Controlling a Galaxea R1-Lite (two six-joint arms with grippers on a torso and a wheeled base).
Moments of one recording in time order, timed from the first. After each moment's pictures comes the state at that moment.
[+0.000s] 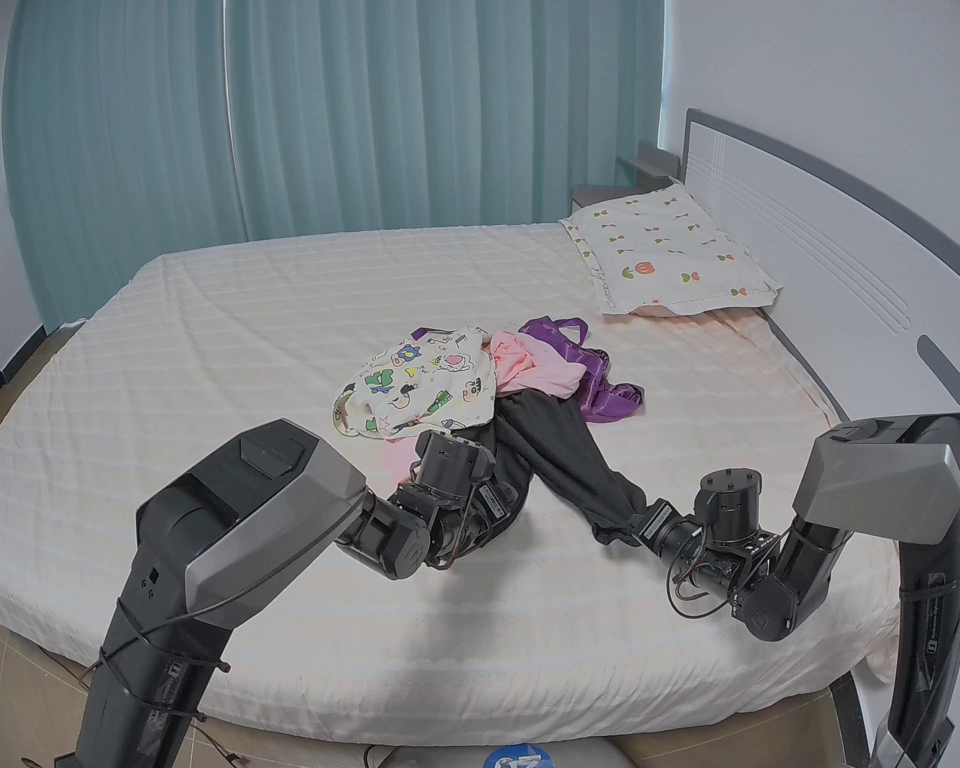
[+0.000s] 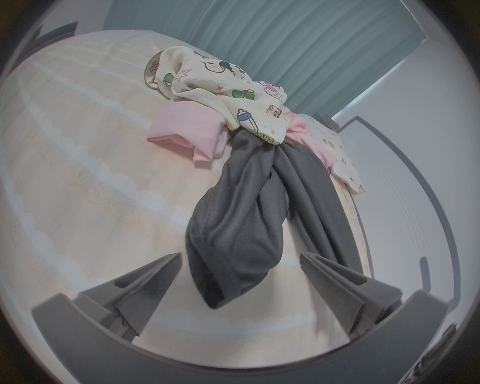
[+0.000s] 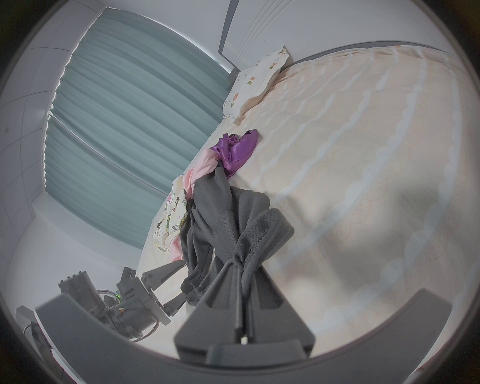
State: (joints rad) left arm -0.55 2.59 -1.56 -0.39 0.12 -0.96; right arm 0.41 2.32 -0.66 -1.23 -0.09 0.94
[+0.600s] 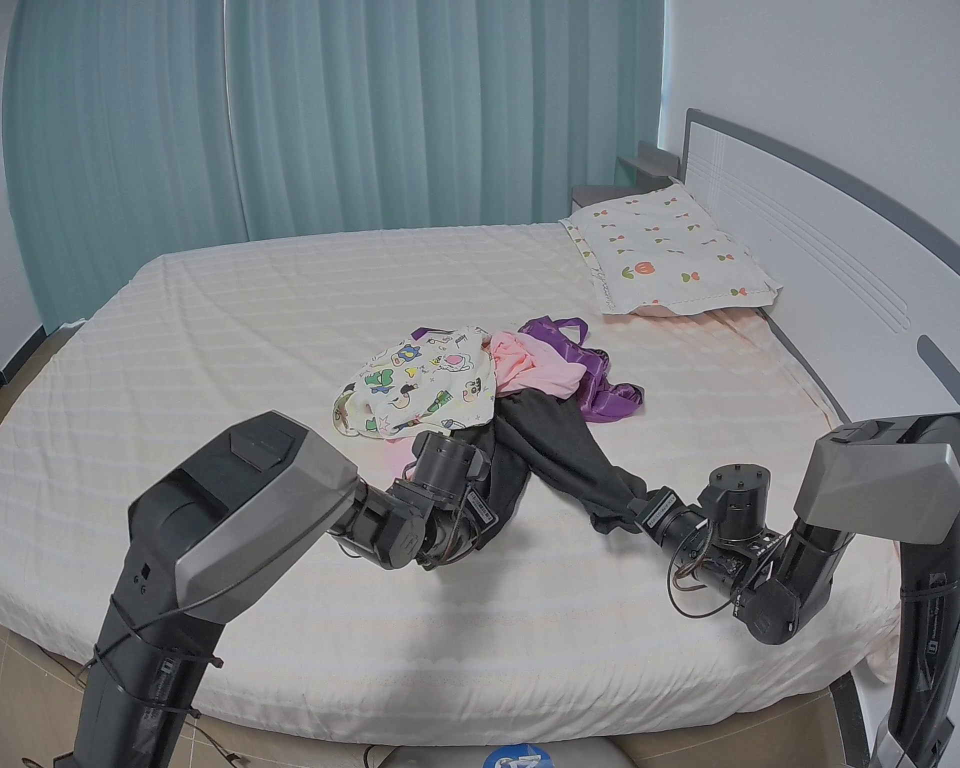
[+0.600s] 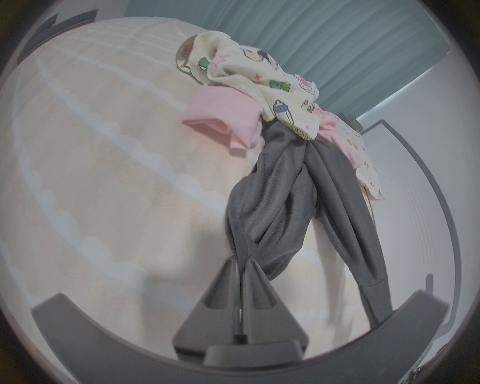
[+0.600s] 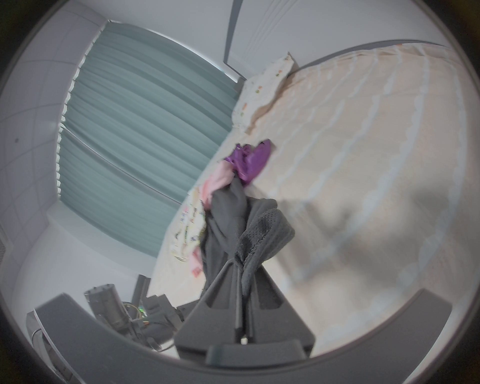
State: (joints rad) left arm -0.53 2.52 -1.51 -0.24 0.11 -1.04; right arm 0.41 2.31 -0.62 -1.42 -0.08 0.97
